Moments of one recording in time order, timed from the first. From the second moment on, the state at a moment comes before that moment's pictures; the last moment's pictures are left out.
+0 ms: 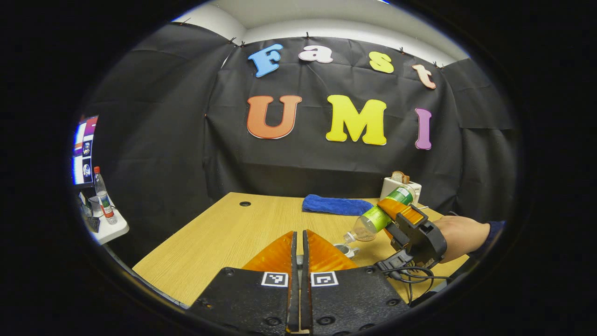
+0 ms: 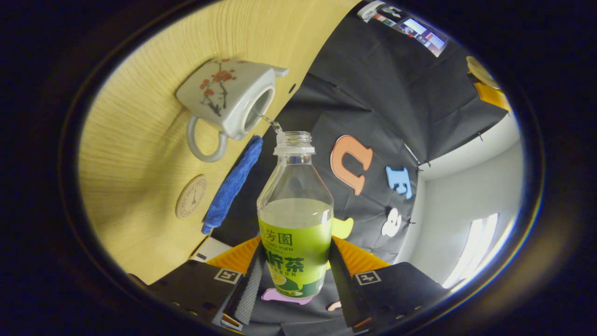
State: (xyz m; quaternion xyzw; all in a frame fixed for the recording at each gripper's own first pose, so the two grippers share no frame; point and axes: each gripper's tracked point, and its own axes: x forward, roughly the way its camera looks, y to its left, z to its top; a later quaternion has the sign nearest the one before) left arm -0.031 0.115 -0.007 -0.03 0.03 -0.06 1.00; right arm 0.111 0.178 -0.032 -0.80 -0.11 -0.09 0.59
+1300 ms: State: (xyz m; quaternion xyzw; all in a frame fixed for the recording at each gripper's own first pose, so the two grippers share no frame) left arm -0.028 0.118 -0.012 -0.03 0.04 -0.05 1.00; right arm 0.107 0.185 -0.029 -0.81 -0.12 -0.10 0.56
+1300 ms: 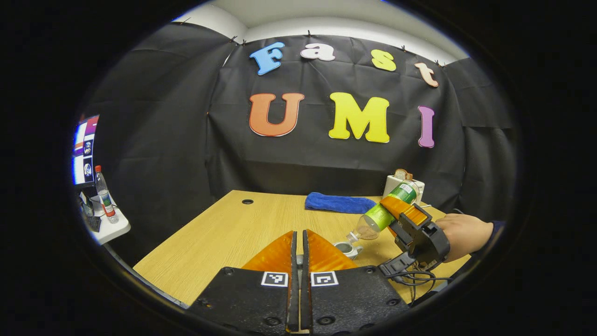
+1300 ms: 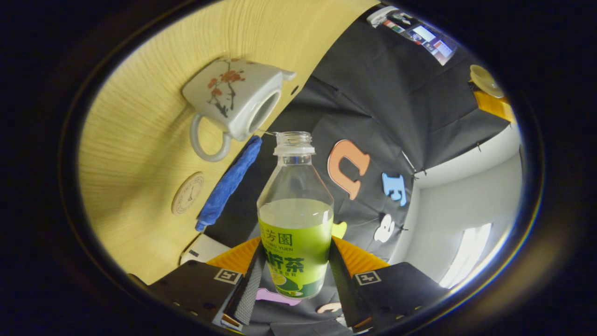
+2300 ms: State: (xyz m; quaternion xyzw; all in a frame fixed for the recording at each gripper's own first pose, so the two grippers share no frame) left arm -0.025 0.122 -0.019 -0.02 0.05 -0.04 1.00; right arm 0.101 0.187 -0.027 -0.82 -0.14 -0.11 0.54
